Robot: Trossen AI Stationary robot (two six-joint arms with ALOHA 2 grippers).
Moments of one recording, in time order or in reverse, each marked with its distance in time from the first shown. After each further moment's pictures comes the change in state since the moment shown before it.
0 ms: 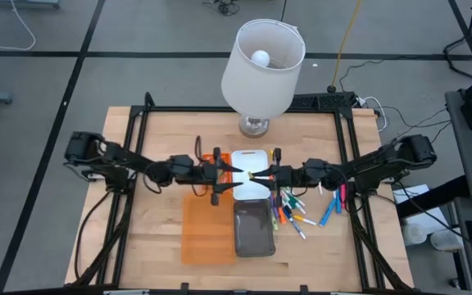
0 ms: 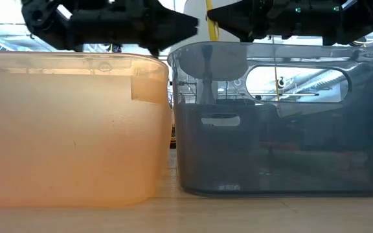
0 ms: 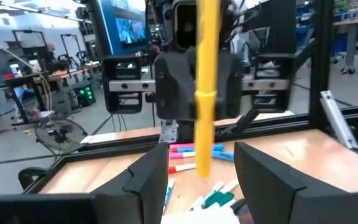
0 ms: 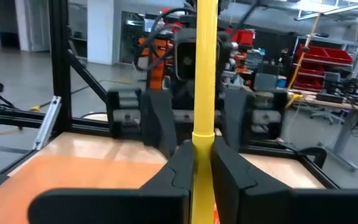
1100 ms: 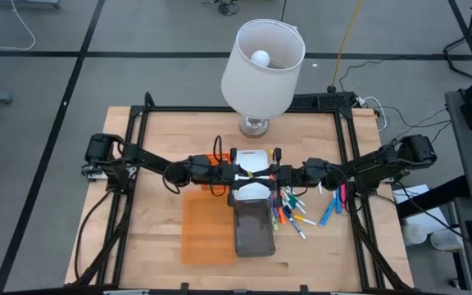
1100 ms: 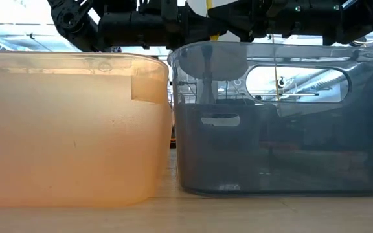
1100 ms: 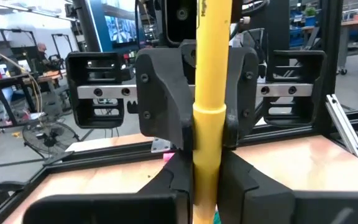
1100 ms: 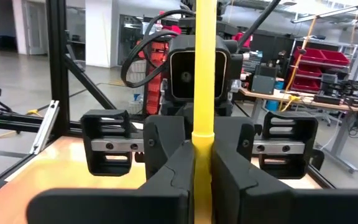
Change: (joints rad) left arm 0.019 0.161 0.180 -0.008 0.048 -0.003; right arm 0.000 -0.001 0.000 -0.006 0.007 0.005
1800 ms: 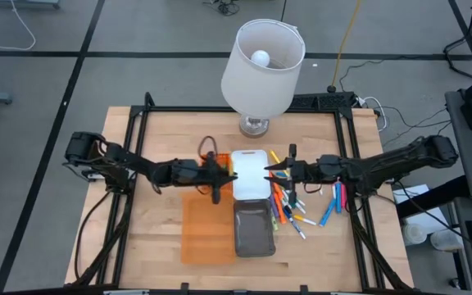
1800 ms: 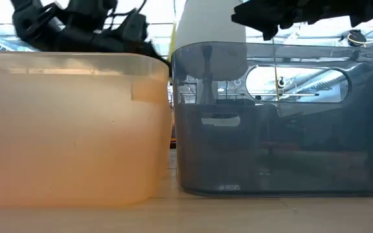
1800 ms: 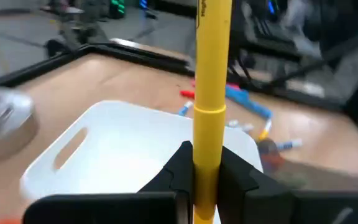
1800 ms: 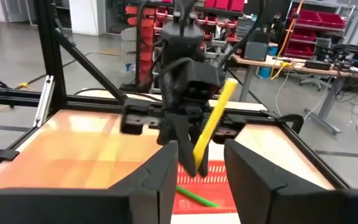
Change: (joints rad) left arm -0.021 -0.188 -0.300 -0.137 -0.217 -0.414; right arm 0.025 -0.337 -0.001 -0.487 0.077 0.046
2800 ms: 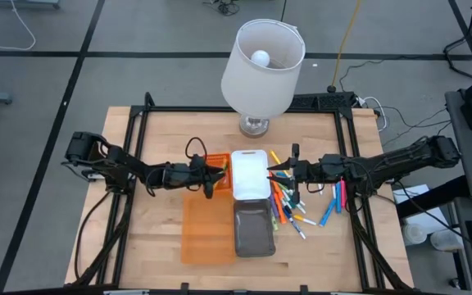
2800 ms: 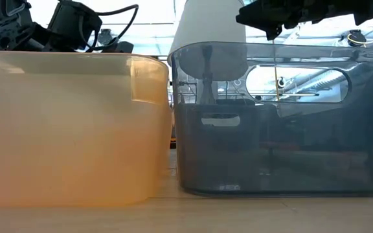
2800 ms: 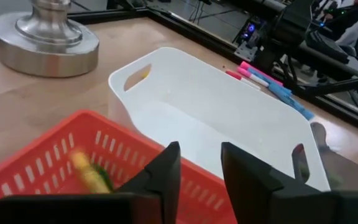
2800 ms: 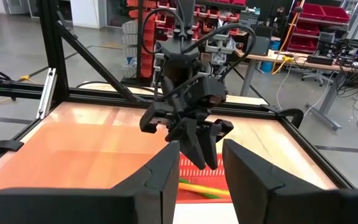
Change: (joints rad) left arm 0.003 0.009 -0.154 0.071 -0.134 -0.214; right arm 0.000 -0.037 0.000 -0.063 0.001 -0.001
